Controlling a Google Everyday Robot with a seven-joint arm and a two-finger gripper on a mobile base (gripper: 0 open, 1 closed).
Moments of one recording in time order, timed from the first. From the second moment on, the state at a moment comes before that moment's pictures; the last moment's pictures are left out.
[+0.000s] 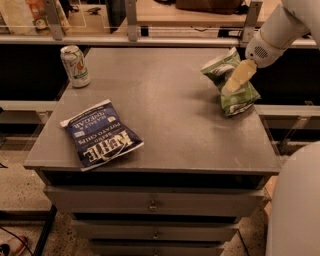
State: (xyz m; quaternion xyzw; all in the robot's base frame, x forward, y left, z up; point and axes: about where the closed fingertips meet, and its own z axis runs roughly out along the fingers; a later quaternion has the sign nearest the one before) arm 0.686 -0.250 0.868 -0.42 0.89 0.05 0.19
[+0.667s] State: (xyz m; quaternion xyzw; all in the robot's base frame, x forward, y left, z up) arm 0.680 -0.245 0.842 -0.44 0.88 0.06 0.17
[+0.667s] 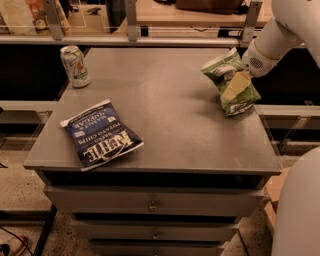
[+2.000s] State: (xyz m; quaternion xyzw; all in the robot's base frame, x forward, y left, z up) arm 0.678 -0.239 0.833 -0.46 0.87 0.06 0.17
